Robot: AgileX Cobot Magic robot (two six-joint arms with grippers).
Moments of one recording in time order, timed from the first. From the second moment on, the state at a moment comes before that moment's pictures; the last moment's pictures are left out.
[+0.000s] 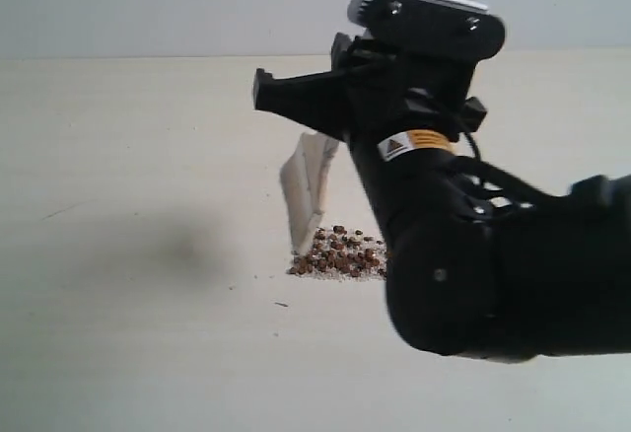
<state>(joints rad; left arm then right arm) 0.00 0.01 -0.01 1.49 -0.45 -1.68 1.06 1.68 -0.72 1.03 -1.12 -0.30</state>
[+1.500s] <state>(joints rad) 0.00 0.01 -0.01 1.49 -0.45 -1.68 0.80 1.23 -0.33 1.05 -1.14 -0.71</state>
